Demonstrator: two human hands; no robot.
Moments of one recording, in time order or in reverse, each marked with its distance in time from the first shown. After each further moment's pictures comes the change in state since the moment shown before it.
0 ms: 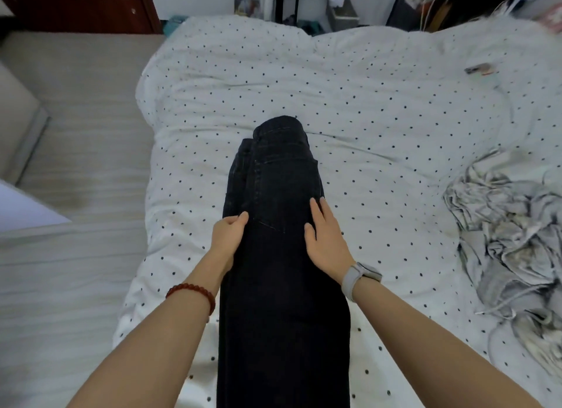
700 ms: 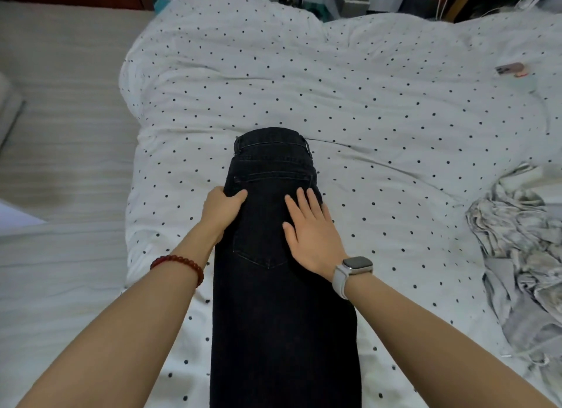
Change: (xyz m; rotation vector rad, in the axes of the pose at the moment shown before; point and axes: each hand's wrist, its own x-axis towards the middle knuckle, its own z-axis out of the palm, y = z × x) left_hand 0.117 0.064 0.002 0.181 -0.008 0.114; right_hand 0.103 -0.023 0.013 -0.523 -0.155 -0.175
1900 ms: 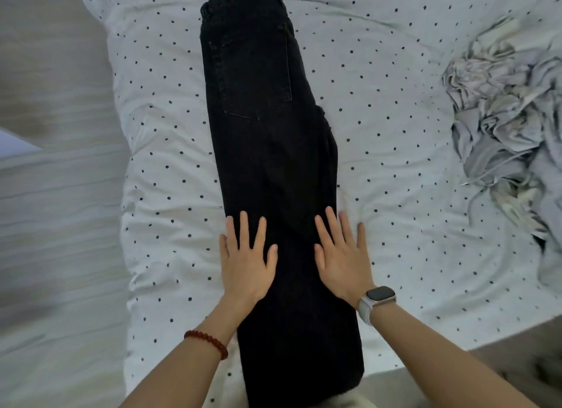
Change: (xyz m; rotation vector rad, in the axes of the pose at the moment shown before) left_hand -0.254 -0.257 0.027 1.079 -0.063 0.442; right_hand -0.278 -0.013 0.165 -0.151 0.176 0.211
